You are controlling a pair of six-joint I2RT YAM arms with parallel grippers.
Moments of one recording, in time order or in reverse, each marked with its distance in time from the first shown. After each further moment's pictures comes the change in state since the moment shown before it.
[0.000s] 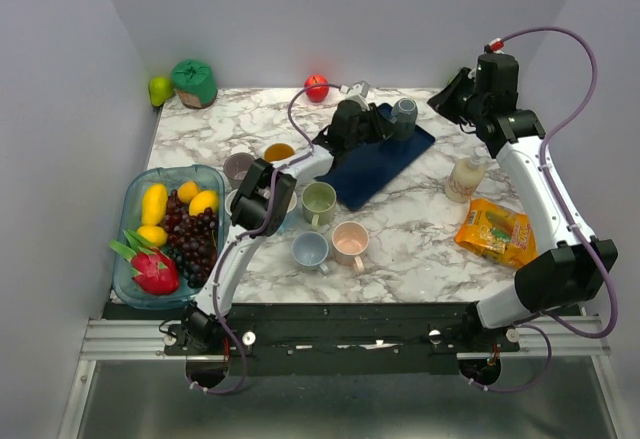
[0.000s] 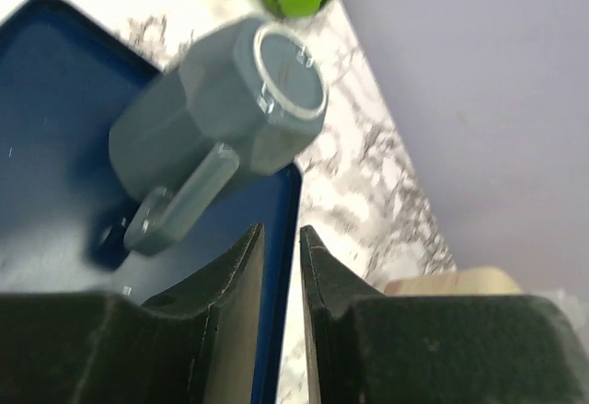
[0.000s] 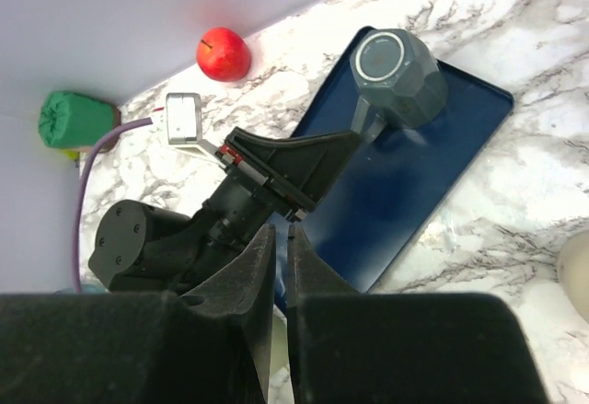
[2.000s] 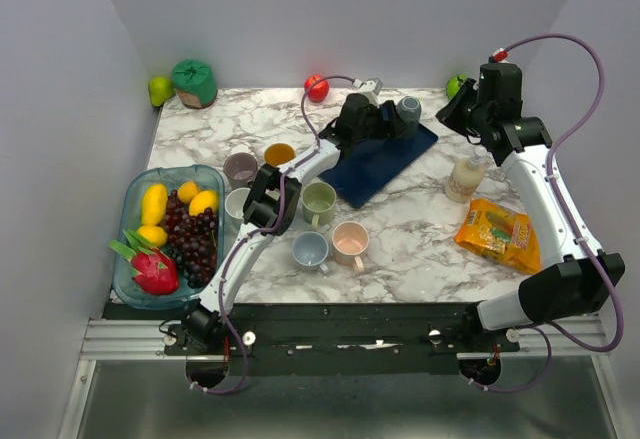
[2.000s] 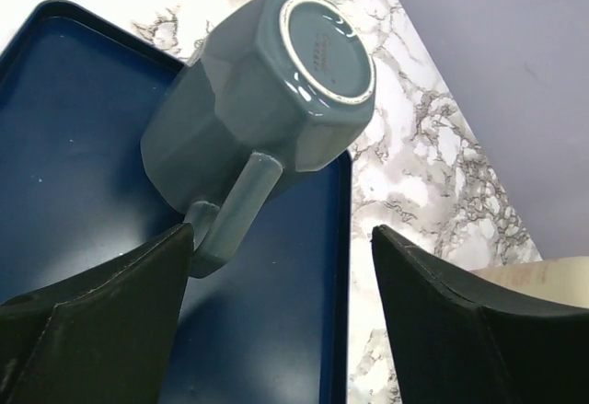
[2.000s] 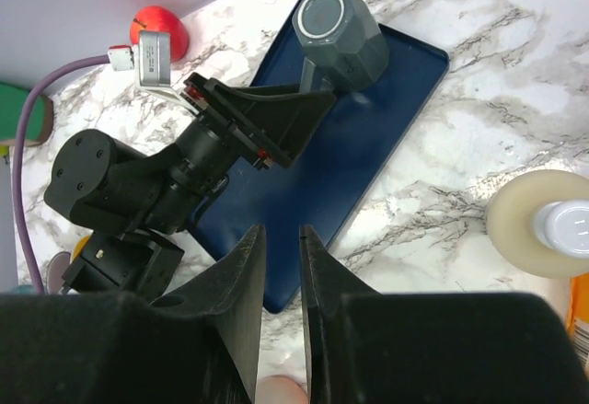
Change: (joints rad) left arm 0.006 0.185 0.335 -0.233 0.061 0.189; right arm 0.000 -0.070 -0.050 -0.106 0.091 -0.051
